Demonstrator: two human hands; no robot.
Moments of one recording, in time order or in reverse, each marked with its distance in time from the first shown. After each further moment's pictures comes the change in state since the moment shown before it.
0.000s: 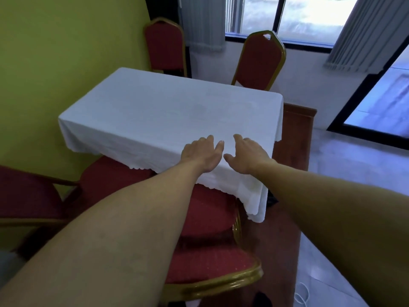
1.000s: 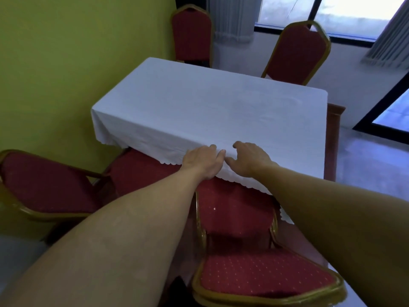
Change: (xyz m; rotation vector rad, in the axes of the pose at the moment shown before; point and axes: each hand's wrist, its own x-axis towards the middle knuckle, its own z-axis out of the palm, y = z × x) left_hand -0.006 -0.200 -0.026 0.014 -0.059 0.013; right_hand 0.047 -0.176 0.076 -0.068 -0.071 -0.038
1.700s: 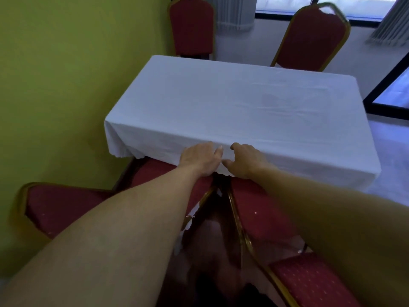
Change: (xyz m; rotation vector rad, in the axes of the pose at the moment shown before) left_hand 0.059 -0.215 -0.060 0.005 -0.063 0.077; right_hand 0.092 -0.199 0.057 0.078 -0.014 0.102
